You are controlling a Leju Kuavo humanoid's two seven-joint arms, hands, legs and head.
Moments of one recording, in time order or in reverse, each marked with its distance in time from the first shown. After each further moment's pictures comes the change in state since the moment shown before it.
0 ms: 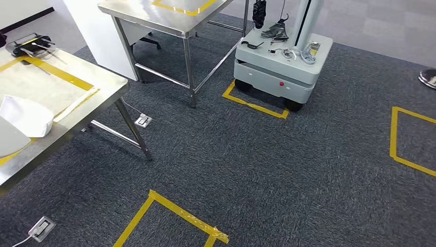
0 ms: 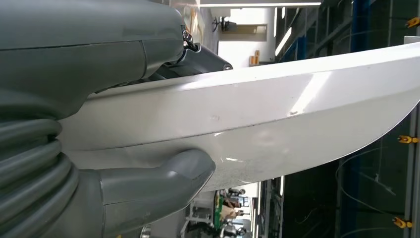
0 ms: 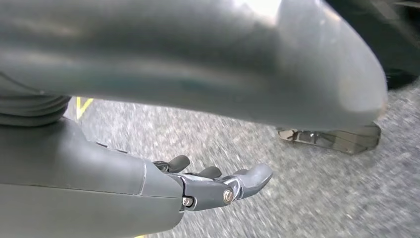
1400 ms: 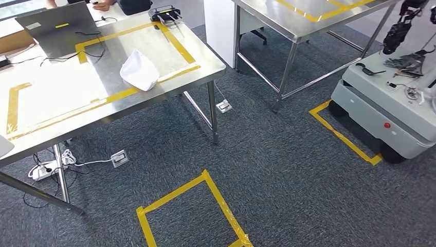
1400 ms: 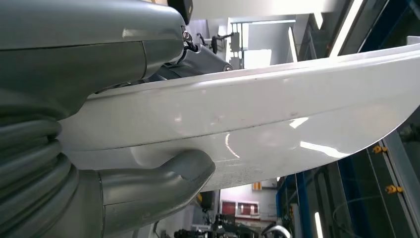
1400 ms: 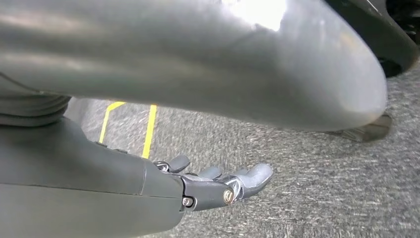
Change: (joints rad) left arm 0.036 0.000 0.080 -0.052 0.002 0.027 0.050; right arm -0.013 -0.004 0.007 0.000 0.002 0.000 0.031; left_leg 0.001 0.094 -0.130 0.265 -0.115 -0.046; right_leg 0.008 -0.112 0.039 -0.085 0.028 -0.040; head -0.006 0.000
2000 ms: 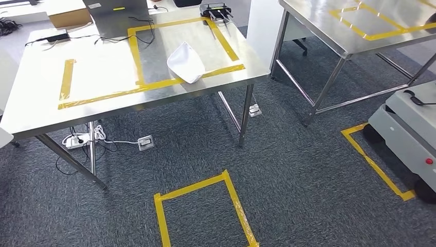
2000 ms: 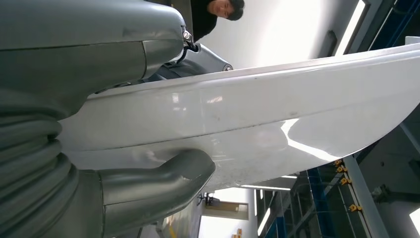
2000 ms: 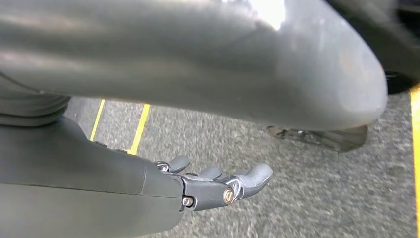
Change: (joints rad) left arm -0.034 -0.007 -0.020 0.041 -0.011 -0.001 -0.045; right arm 0.001 0.002 -0.006 0.000 -0.005 0.000 -0.043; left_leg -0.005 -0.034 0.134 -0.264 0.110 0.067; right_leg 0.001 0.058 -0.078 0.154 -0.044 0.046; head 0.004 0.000
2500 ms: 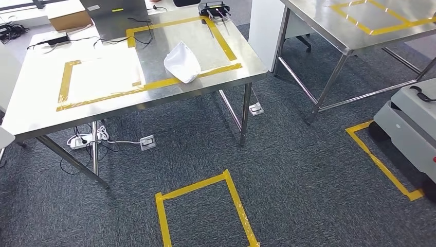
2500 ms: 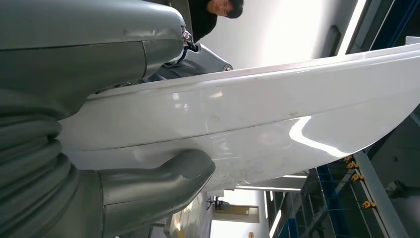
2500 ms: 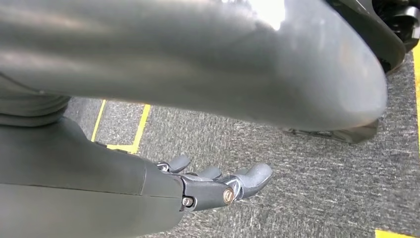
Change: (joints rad) left arm -0.001 -0.001 0.000 -0.004 -0.020 0.000 0.000; right arm -0.003 -0.002 -0.002 0.000 -0.006 0.000 0.010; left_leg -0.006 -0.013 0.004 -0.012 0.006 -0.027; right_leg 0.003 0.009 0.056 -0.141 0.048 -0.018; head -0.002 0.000
